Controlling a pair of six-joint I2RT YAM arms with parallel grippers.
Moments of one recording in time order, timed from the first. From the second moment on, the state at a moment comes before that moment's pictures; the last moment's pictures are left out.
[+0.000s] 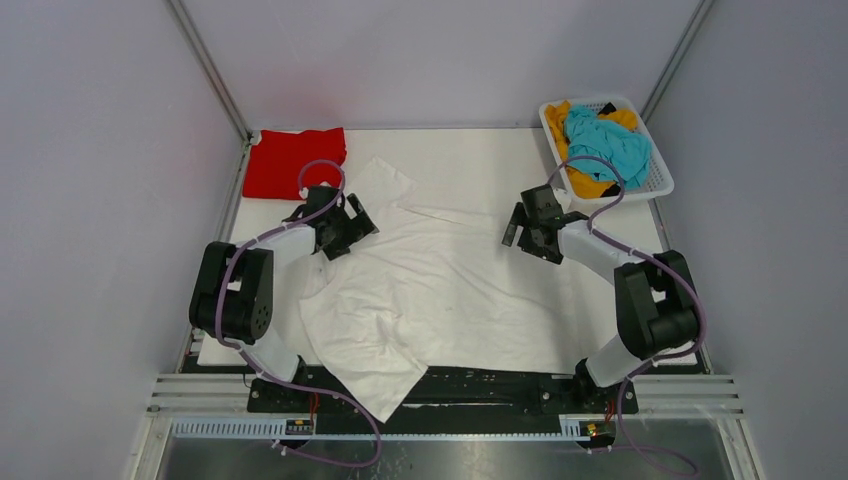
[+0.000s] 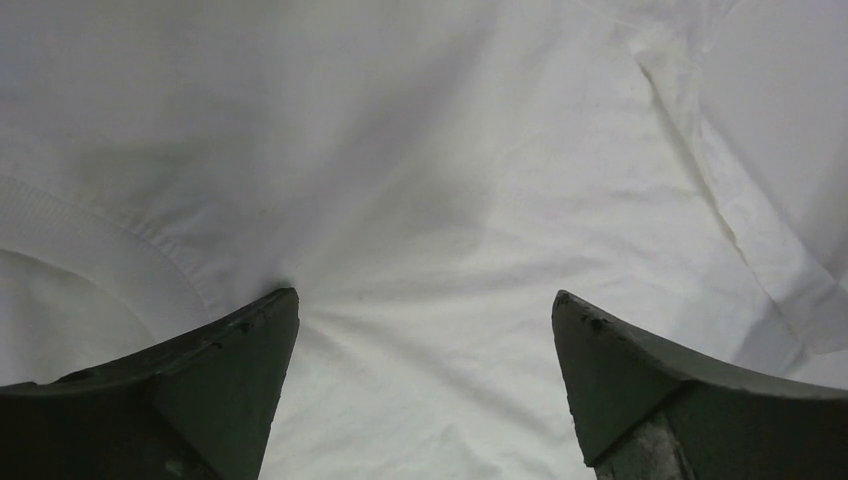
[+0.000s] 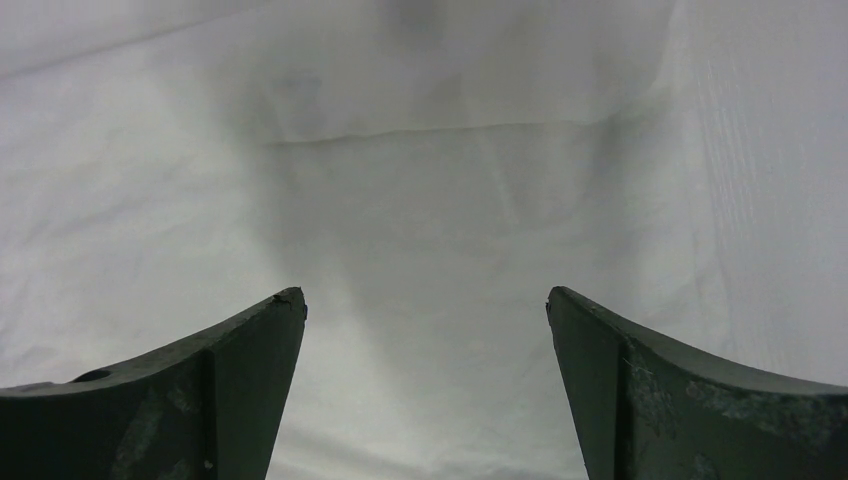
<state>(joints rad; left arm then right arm) -0.19 1.66 0.89 -0.12 0.11 -0.75 0.33 1.56 0.92 -0.40 0.24 0.63</state>
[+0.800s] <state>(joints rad) -0.18 1.63 0.89 -0.18 0.09 -0.66 0.21 1.84 1.11 -0.23 0.12 0.81</state>
